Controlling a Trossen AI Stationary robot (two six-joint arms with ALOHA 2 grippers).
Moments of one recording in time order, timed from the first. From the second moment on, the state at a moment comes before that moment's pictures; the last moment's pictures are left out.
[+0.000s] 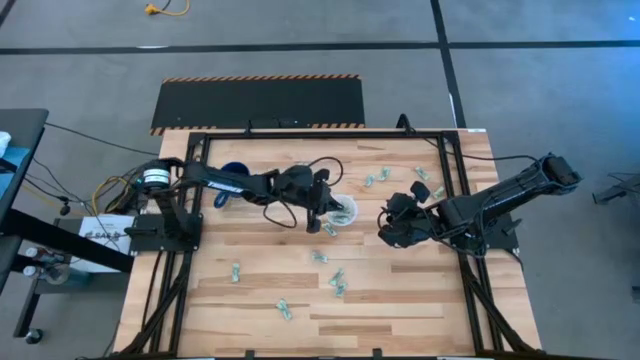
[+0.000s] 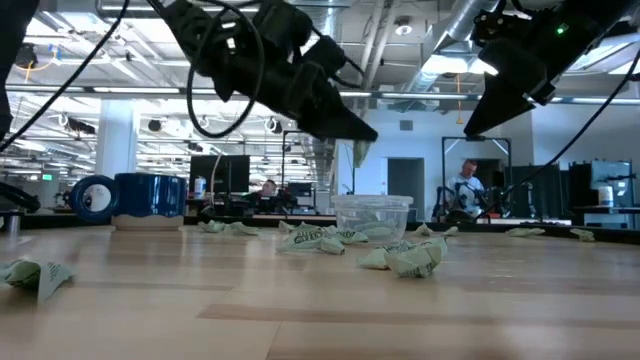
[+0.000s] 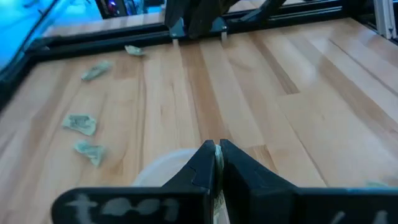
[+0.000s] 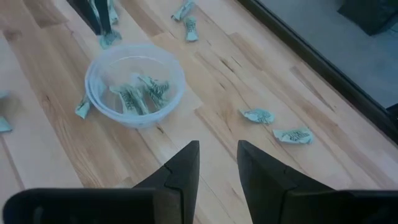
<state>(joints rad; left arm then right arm) 0.16 1.79 1.00 0.37 0.26 0.21 0.33 1.20 0.76 -0.67 0.75 0.68</state>
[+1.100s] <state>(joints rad) 0.10 1.59 1.03 -0.23 0.29 0.06 0.33 1.20 0.76 -0.70 0.76 0.67</state>
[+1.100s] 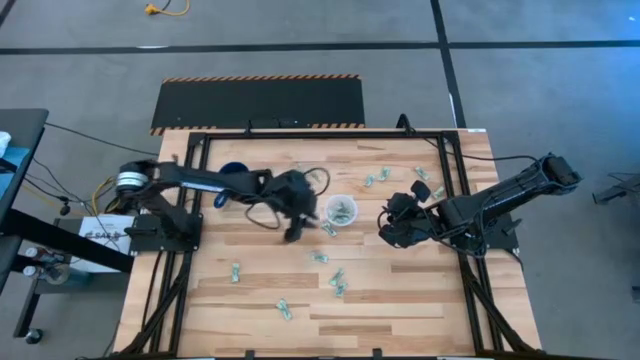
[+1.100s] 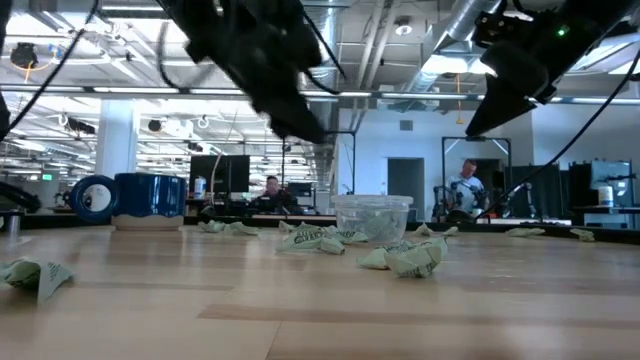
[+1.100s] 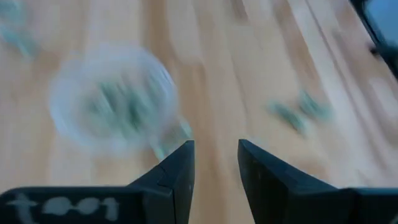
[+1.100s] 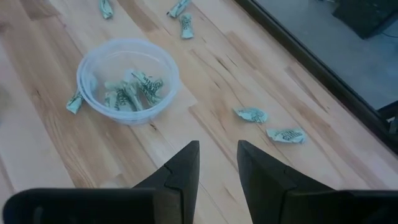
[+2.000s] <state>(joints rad) -0.45 1.37 0.87 -1.01 0.04 -1.11 0.33 1.20 0.76 -0.65 0.76 0.67</state>
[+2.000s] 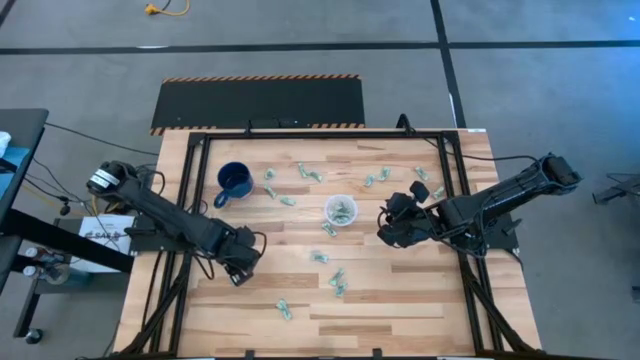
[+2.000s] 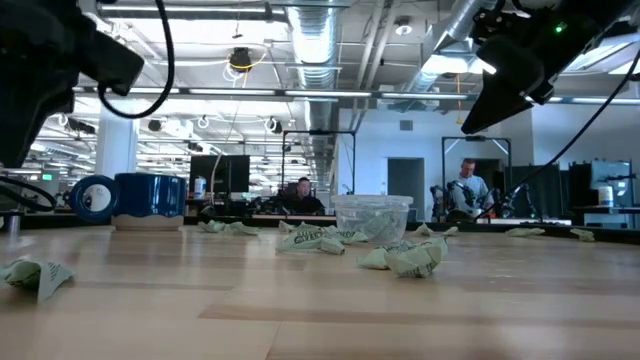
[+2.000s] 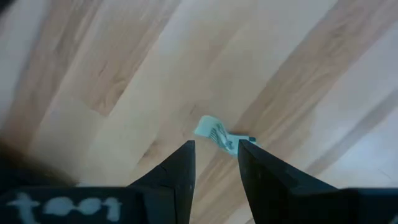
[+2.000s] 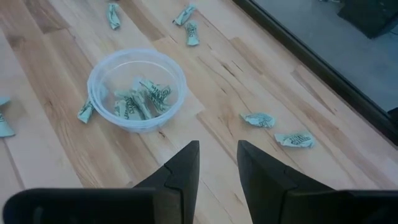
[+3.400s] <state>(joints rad) -0.51 1.41 0.73 -0.83 0.04 -1.36 0.33 1.20 0.74 -0.65 0.76 0.65</state>
